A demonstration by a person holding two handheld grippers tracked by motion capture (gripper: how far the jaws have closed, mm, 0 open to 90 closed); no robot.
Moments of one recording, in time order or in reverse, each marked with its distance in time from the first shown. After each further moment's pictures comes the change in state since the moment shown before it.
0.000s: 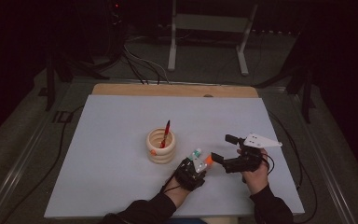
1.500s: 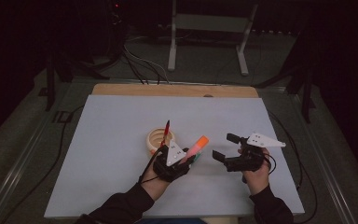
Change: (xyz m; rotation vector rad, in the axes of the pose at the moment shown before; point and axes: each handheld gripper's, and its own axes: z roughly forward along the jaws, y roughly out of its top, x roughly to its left) left arm 0.048 0.019 -0.096 -0.278 -0.026 0.021; right arm 0.003 0.006 -0.005 -0.039 -0.010 0.037
